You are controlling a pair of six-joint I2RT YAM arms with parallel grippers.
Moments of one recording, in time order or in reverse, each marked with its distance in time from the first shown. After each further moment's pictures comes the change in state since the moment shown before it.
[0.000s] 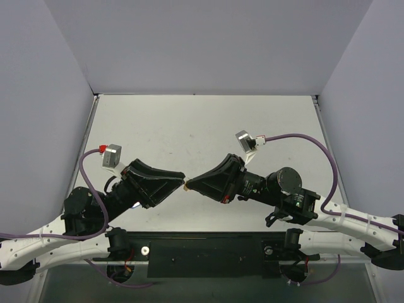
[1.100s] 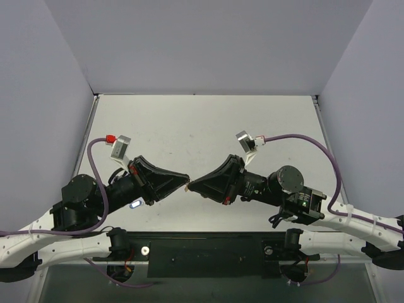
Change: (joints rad) left arm 0.000 0.103 0.218 -0.305 0.023 0.020; right arm 0.014 -0.012 0.045 -0.128 0.014 -0.050
